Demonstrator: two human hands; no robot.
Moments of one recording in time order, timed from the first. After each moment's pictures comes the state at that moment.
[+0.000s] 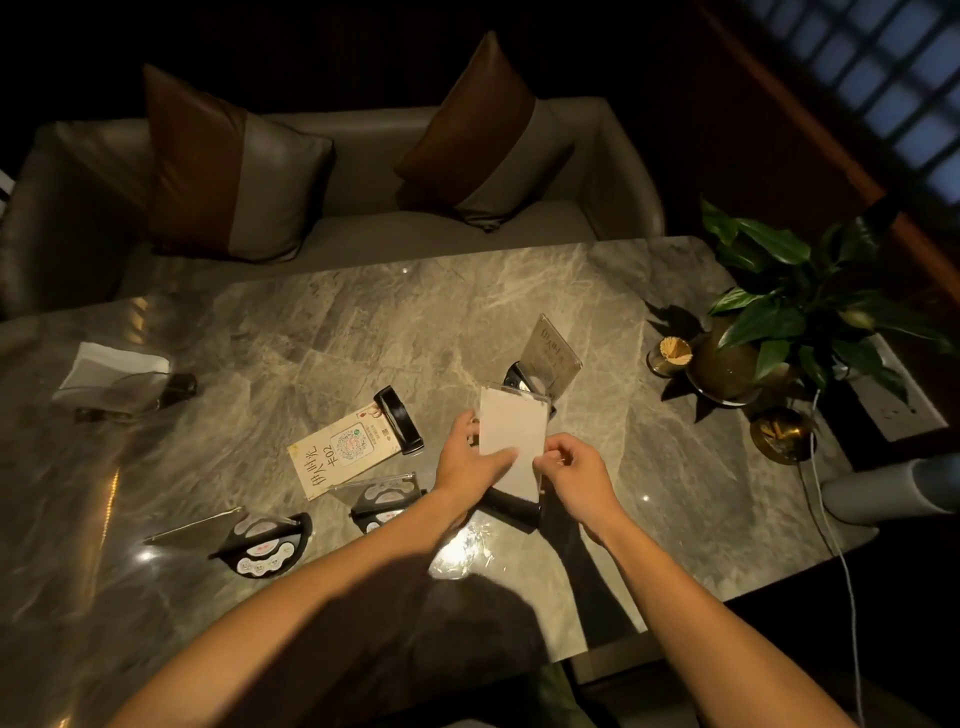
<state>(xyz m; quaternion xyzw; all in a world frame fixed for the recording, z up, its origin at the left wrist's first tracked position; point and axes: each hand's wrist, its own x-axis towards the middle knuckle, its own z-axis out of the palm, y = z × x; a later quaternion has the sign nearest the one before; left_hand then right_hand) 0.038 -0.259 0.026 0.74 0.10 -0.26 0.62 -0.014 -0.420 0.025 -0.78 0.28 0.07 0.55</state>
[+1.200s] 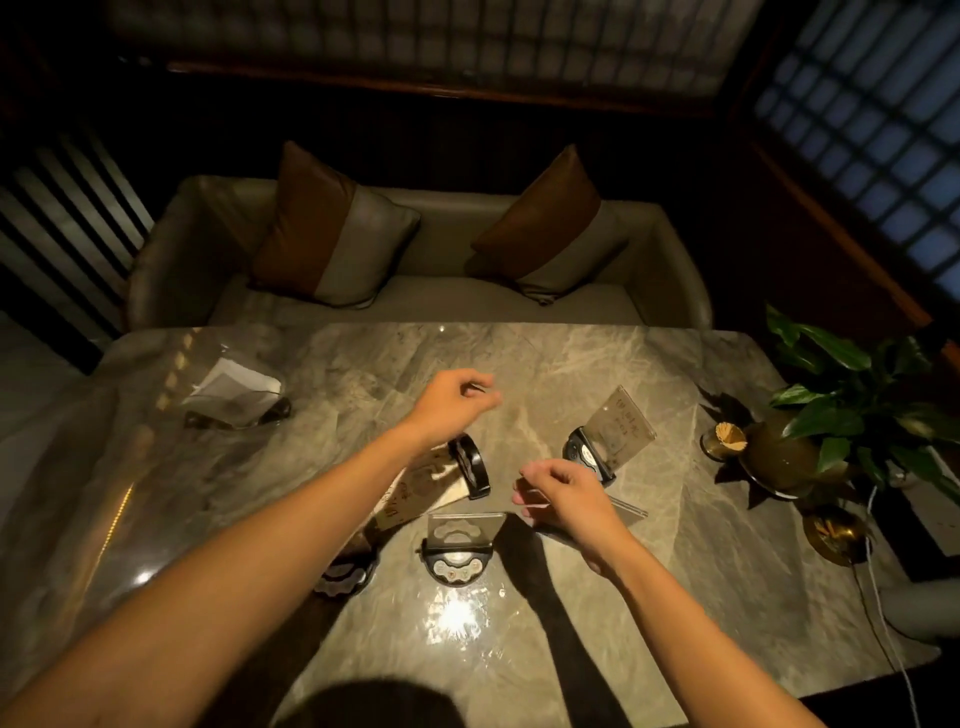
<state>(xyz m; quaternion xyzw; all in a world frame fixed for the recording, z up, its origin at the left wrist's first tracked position) 0.137 -0.124 0.151 0.80 -0.04 -0.20 0.56 0.017 -0.304 0.126 -0.71 0.22 0.16 0.65</state>
